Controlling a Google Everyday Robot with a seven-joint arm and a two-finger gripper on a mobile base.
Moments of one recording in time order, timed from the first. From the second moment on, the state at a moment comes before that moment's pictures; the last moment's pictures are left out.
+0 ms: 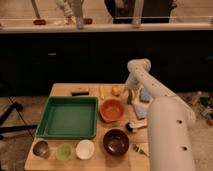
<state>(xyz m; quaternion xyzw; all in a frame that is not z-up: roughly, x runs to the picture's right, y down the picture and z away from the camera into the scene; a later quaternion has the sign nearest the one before) 0.181 0.040 0.990 -0.24 -0.23 -0.54 0.77</state>
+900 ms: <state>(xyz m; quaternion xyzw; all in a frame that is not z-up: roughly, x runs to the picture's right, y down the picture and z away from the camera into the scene) 0.195 0.017 0.970 -0.21 -0.21 -0.54 0.79</state>
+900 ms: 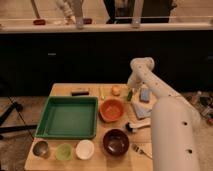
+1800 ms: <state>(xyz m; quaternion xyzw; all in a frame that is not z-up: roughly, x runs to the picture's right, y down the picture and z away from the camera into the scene) 0.134 -0.020 0.904 -0.11 -0.24 -0.59 0.77</state>
